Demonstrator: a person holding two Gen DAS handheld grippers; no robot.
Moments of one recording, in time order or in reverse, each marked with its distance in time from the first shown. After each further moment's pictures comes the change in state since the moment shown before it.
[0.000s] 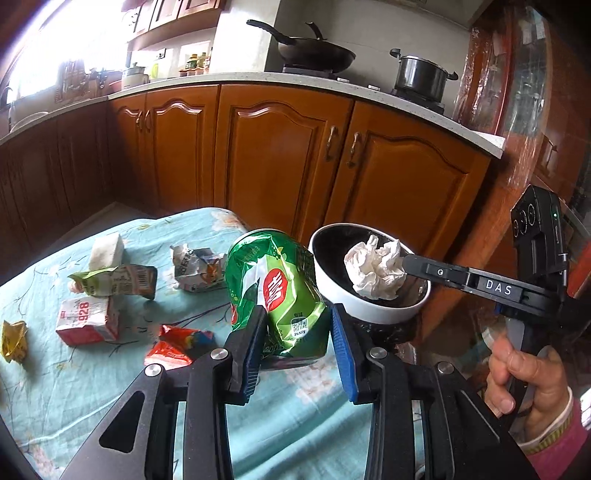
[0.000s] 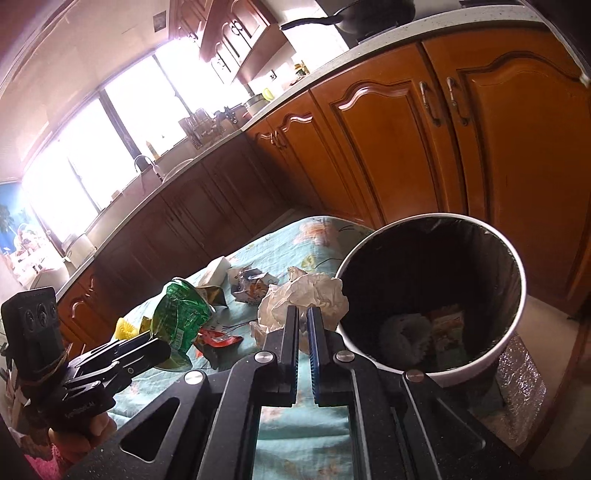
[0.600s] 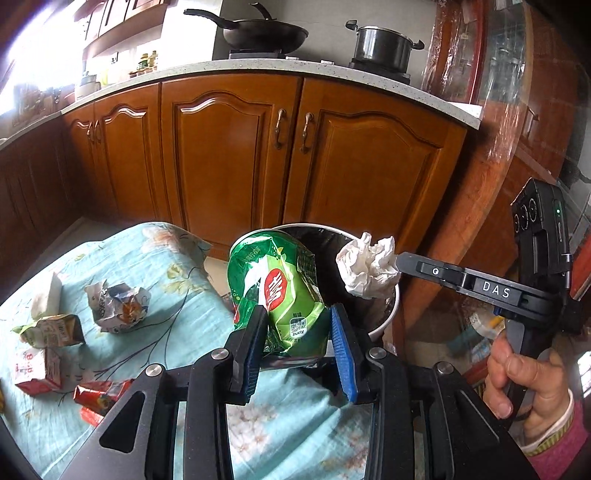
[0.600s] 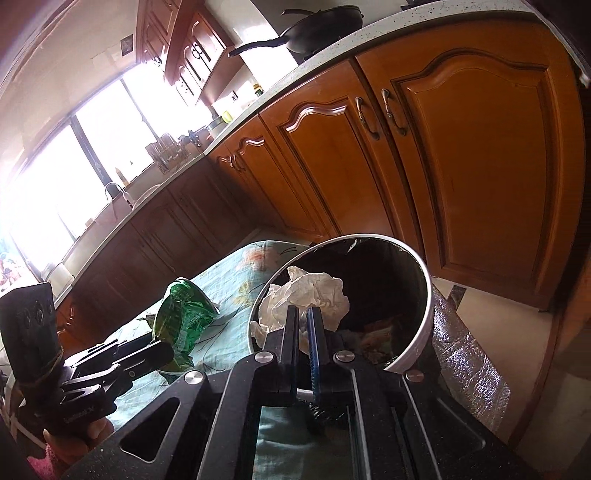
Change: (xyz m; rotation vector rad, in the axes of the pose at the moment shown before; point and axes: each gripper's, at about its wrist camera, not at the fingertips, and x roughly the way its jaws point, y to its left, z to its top) left arm 0.081 -0.050 0.044 0.097 0.067 -0.074; right arm -0.032 -0.068 0.010 0.074 -0.057 -0.096
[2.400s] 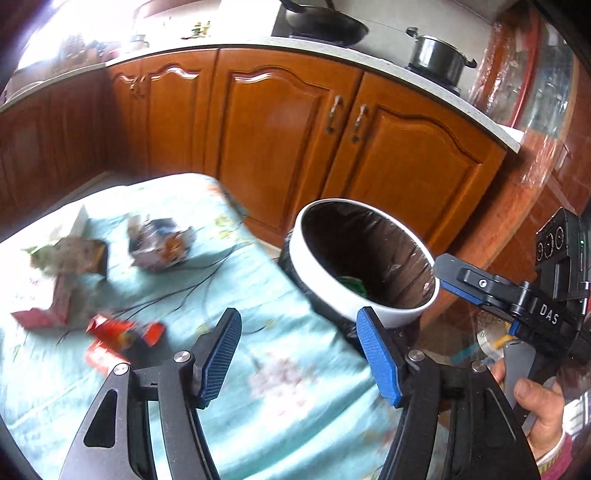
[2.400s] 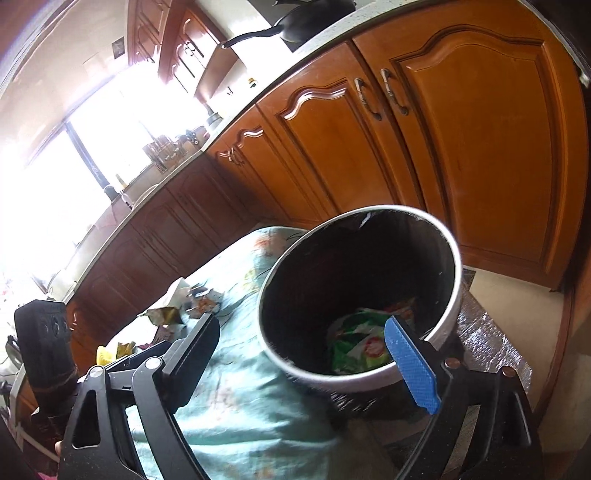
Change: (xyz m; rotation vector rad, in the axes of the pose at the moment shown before) left arm -0.003 0.033 -0.041 -0.197 0.019 0.093; right arm 0.020 0.018 -0.025 0.042 0.024 0.021
